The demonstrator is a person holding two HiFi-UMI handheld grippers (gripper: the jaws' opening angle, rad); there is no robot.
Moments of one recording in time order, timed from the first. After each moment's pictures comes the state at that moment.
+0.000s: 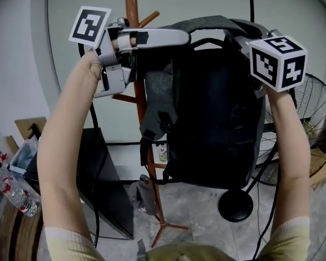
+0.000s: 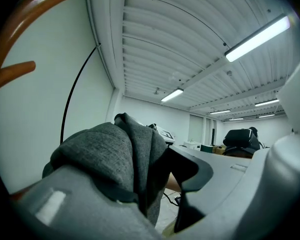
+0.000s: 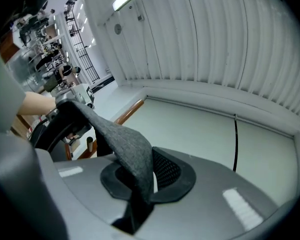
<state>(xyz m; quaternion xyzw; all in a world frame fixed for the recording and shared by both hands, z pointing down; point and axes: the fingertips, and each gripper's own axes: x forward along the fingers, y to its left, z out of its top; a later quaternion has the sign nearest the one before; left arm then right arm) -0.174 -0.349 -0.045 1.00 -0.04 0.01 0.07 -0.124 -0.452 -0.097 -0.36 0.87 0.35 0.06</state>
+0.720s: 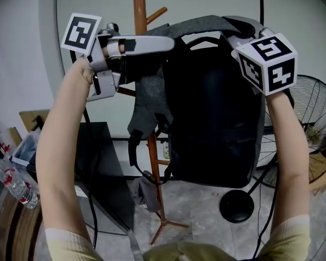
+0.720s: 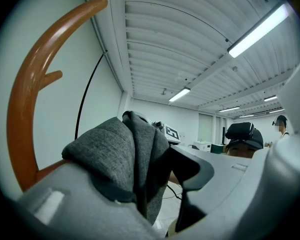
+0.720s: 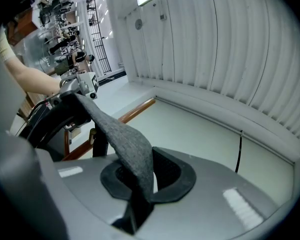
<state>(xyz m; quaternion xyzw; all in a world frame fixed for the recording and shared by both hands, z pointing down) -0.185 -0.367 -0.041 0.99 -0.10 0.01 0.07 -0.133 -0.465 -0.101 -0.35 0.84 0.42 0.02</state>
